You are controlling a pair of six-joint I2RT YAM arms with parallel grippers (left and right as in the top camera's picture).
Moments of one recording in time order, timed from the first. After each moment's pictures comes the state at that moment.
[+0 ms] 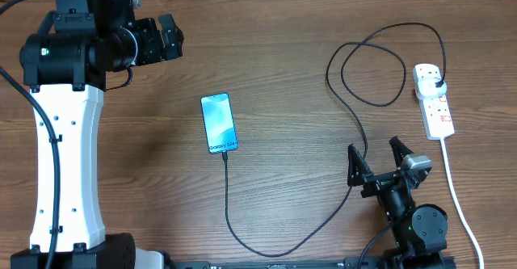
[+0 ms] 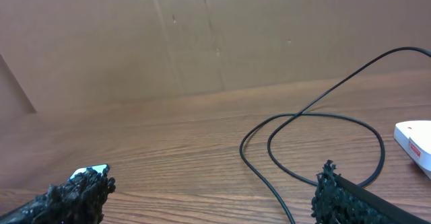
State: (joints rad) left arm 0.01 1.62 1.92 -1.18 0.23 -0.23; right arm 0.17 0.01 0.02 -0.03 -0.06 0.22
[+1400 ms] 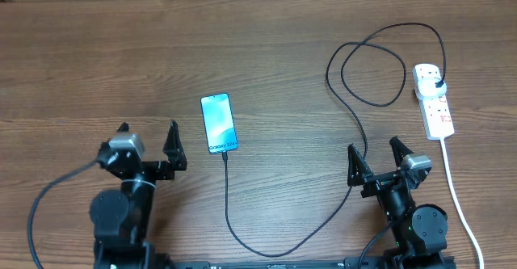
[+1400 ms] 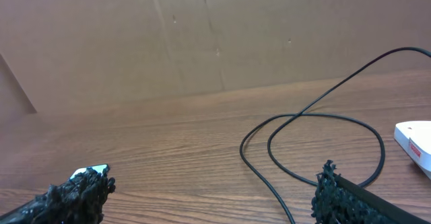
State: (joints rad) left arm 0.01 0.39 0.31 0.01 0.07 -0.17; right arm 0.17 0.01 0.02 -0.03 -0.07 0.22
